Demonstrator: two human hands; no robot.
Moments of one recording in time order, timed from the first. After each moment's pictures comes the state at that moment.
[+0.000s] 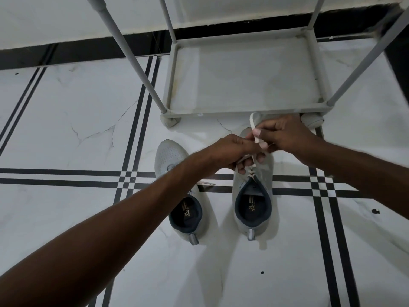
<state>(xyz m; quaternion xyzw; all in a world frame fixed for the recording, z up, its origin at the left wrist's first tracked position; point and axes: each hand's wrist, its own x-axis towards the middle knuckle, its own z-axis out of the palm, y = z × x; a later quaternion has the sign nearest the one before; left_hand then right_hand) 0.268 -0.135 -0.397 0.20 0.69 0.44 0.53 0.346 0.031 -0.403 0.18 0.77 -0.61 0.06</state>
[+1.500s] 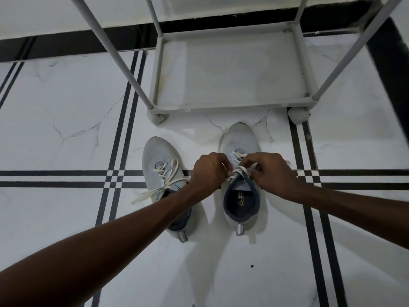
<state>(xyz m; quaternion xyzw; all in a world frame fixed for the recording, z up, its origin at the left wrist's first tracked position) 0.301 -0.156 -0.461 0.27 0.90 0.24 0.25 0.401 0.001 -0.473 0.14 0.91 -0.38 0.02</state>
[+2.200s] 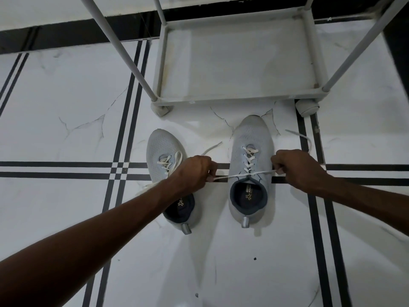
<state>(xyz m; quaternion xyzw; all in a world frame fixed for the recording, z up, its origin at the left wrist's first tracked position) 0.276 -0.207 -0.477 0.45 0.85 0.08 0.27 0.425 0.052 -0.493 0.07 0.96 -0.23 0.12</state>
